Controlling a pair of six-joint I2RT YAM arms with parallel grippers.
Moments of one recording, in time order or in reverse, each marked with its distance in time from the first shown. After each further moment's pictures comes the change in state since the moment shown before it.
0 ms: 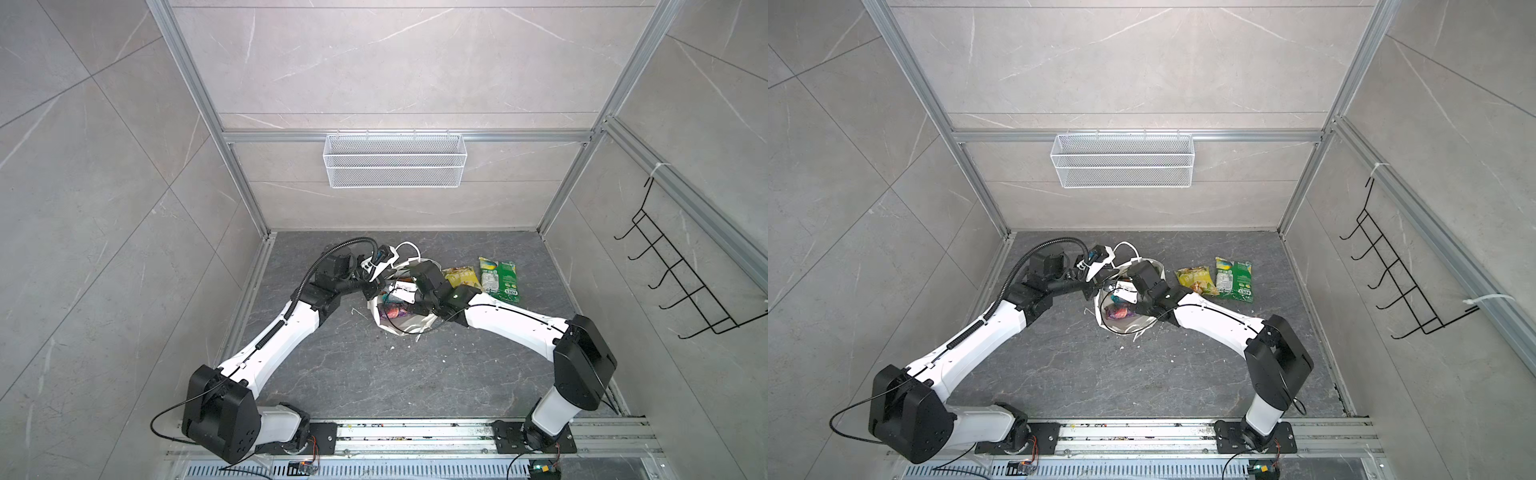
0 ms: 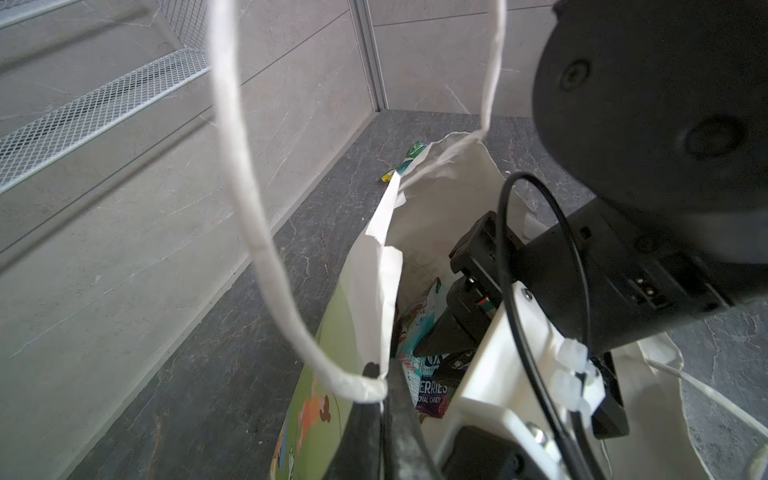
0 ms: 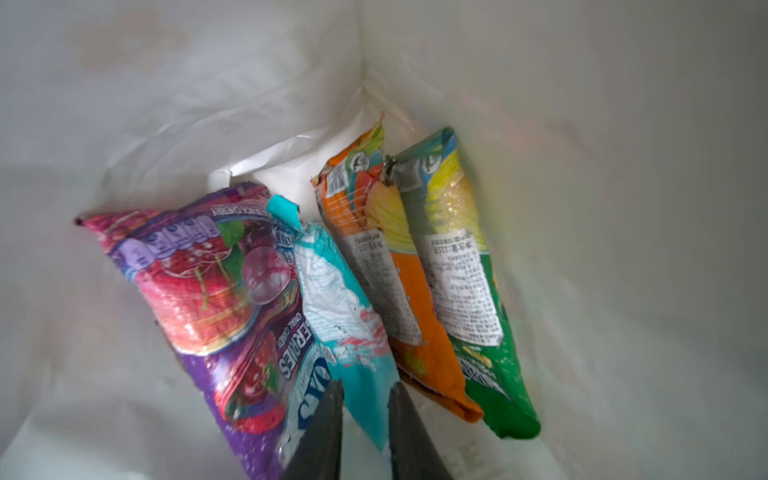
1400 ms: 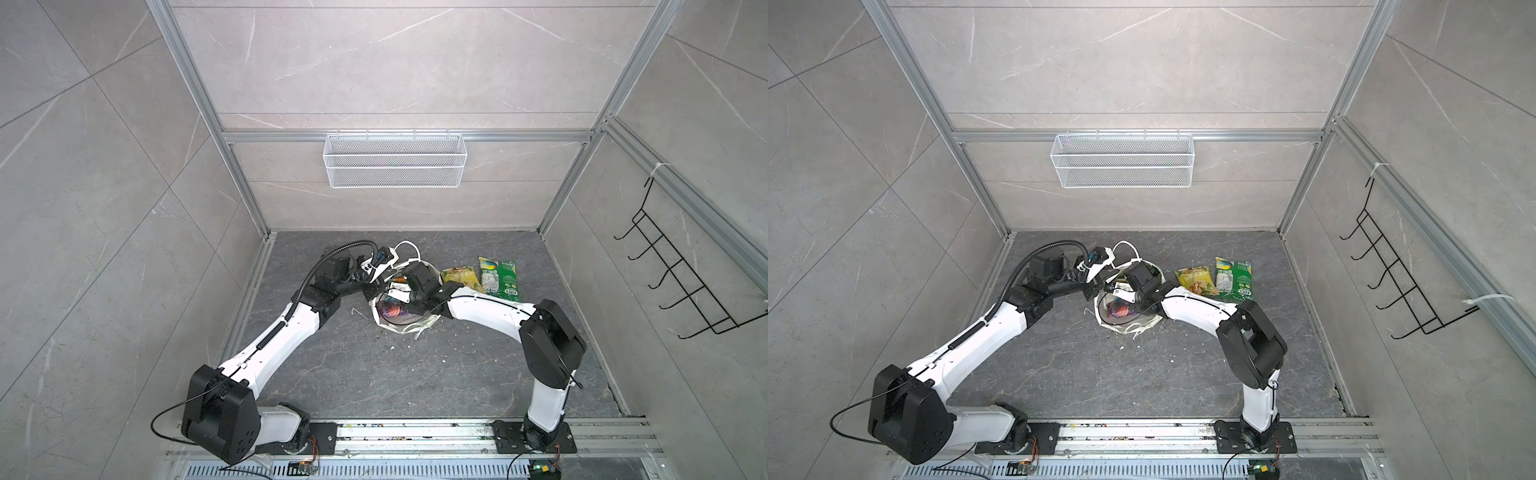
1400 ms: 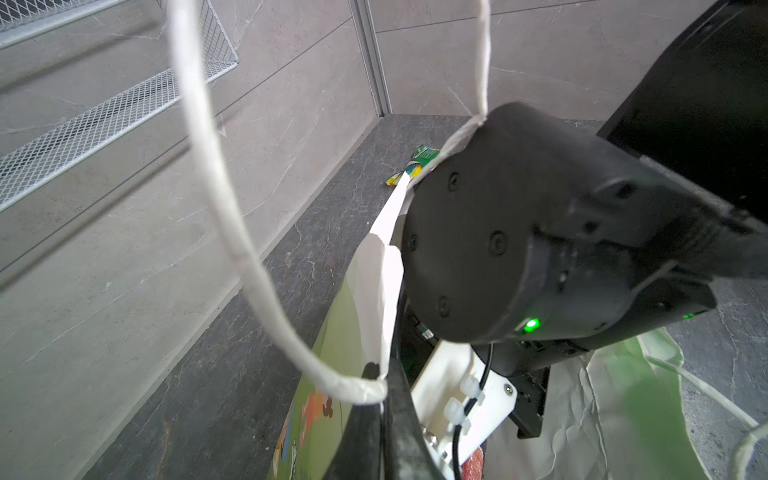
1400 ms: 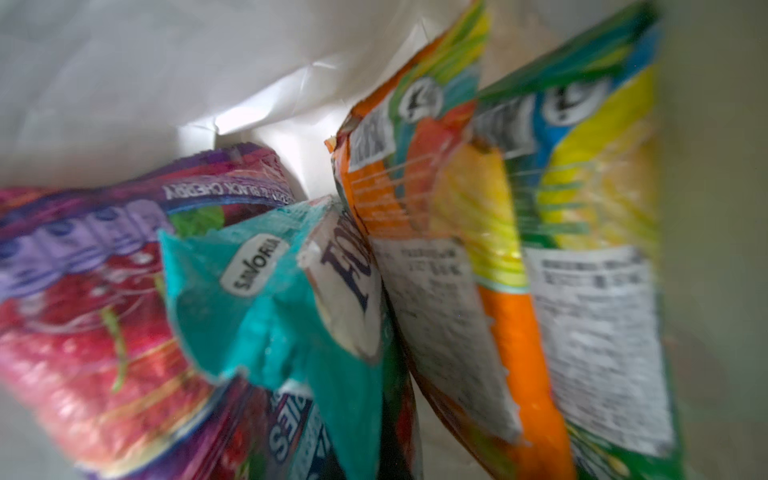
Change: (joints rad) left arm 0.005 -0.003 -0.031 0.053 -0.005 0.011; right arm -0.031 0.157 0.089 -0.041 0.008 -0.004
